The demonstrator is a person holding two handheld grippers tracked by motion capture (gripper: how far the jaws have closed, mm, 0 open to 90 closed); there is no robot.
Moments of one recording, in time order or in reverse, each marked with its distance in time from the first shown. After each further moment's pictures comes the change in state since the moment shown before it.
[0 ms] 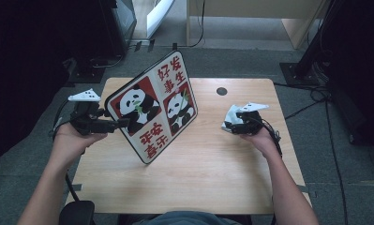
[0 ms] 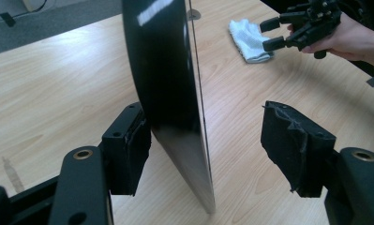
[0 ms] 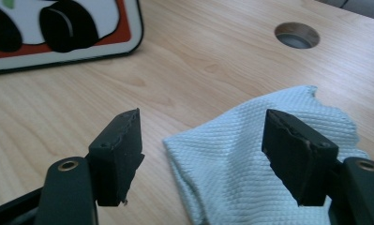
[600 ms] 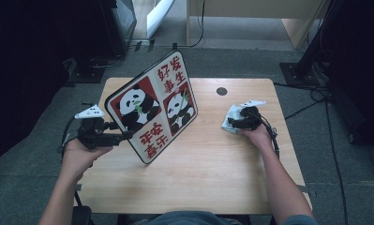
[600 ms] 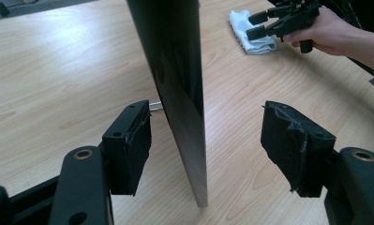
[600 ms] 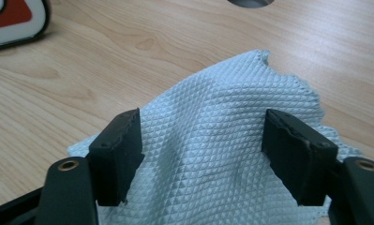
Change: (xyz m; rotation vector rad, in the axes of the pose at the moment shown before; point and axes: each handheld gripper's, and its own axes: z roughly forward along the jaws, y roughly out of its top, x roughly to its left) left arm -0.005 -0.040 0.022 -0.022 0.006 -0.039; right arm -0.029 -0.009 0.034 0.080 -0.116 0.090
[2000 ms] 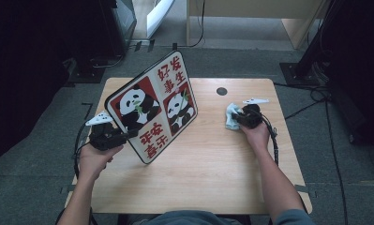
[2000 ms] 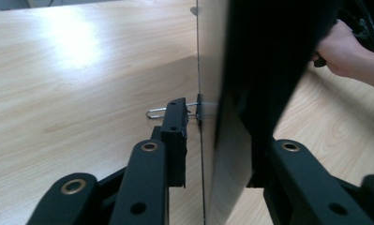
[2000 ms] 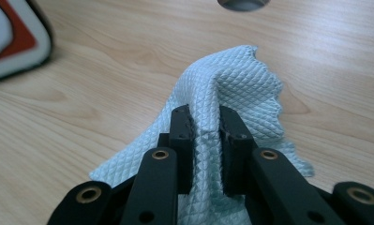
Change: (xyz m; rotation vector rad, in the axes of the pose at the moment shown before) left arm 0.010 -0.022 0.035 -0.090 -0.004 -0.048; right arm -0.005 0.005 -0.003 -0.024 0.046 0.109
